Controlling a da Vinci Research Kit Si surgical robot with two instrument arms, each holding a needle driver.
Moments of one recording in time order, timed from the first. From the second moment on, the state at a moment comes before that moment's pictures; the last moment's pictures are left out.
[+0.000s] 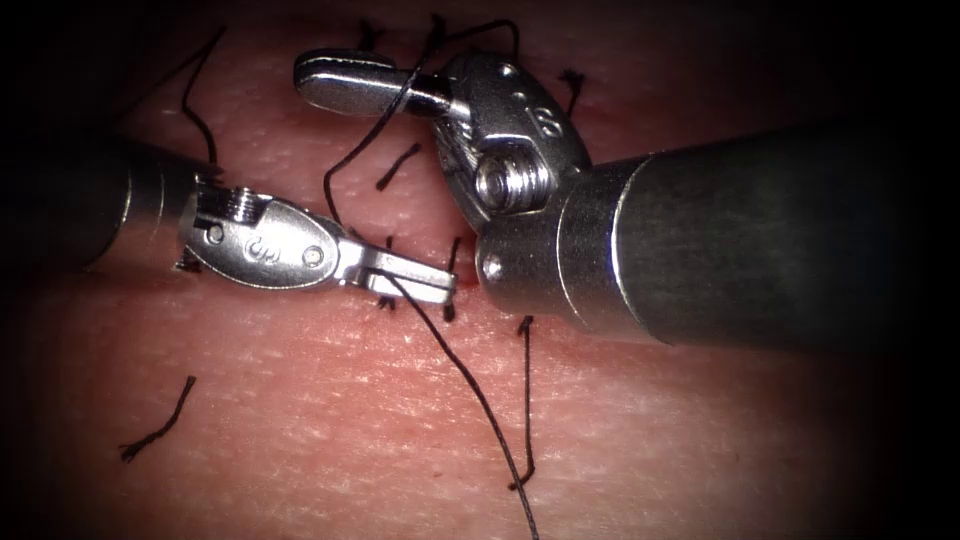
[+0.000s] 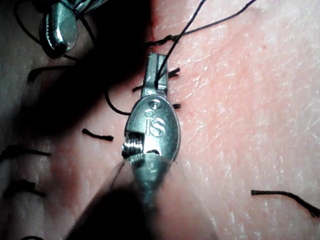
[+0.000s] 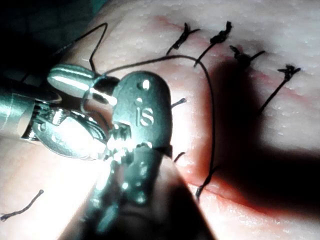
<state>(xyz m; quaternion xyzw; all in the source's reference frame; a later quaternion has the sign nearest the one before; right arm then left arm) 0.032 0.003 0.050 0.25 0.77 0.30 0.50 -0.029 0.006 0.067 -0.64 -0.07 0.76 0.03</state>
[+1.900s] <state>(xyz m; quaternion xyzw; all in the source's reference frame) 0.029 -0.001 0.050 0.47 0.48 -0.28 0.69 -0.024 0.013 0.063 -0.66 -0.10 0.75 0.03</state>
